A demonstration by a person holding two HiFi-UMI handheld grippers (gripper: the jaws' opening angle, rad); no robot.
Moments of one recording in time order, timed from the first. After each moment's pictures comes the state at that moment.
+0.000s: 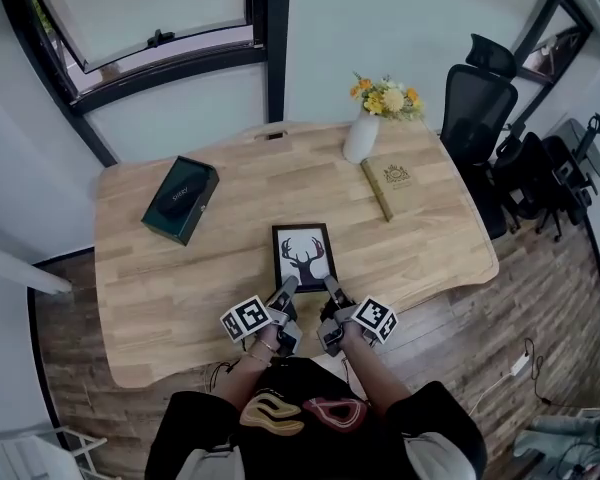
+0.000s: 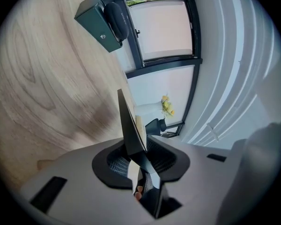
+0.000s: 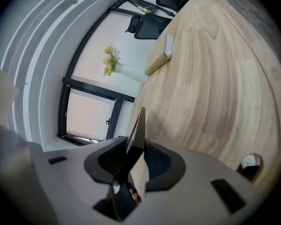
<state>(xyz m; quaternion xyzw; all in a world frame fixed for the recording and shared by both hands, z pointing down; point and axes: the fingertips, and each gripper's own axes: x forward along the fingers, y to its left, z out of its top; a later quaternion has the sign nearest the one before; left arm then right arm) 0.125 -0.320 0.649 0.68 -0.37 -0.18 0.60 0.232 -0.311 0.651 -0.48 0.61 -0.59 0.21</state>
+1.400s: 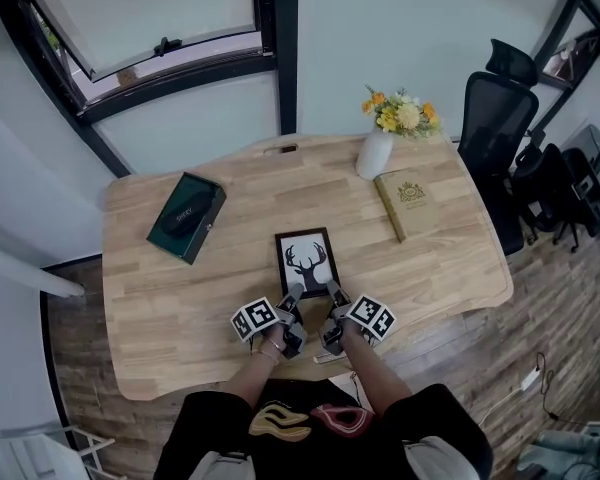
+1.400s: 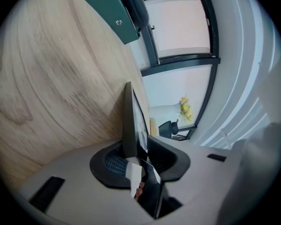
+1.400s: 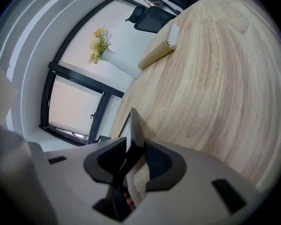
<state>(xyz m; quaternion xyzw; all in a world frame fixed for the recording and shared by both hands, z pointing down) 0.131 -0.374 0.707 0.63 -0.40 -0.16 0.64 0.240 -0.378 0.705 -0.52 0.60 -0.59 0.13</state>
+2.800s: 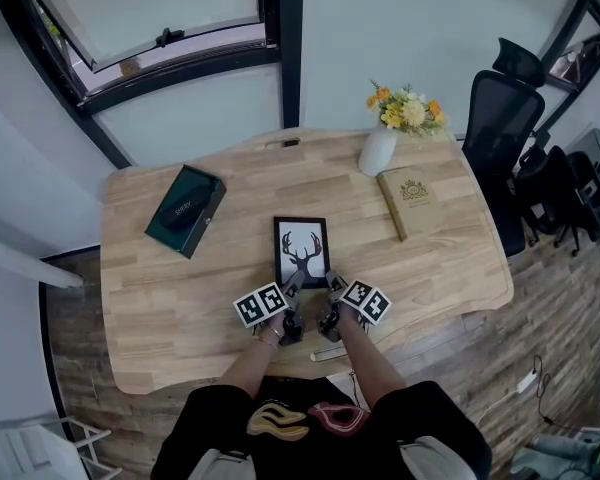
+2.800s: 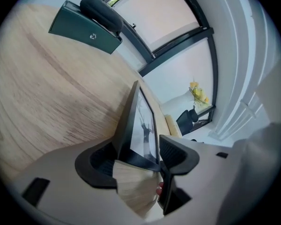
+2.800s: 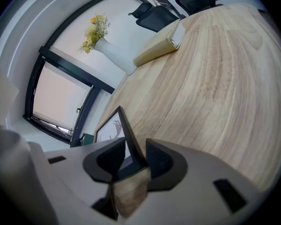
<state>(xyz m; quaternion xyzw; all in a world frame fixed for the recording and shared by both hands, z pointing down) 0.119 -0.401 0.717 0.66 -0.49 -0.02 0.56 0.249 -0.403 0.731 -0.56 0.58 -0.58 0.05</state>
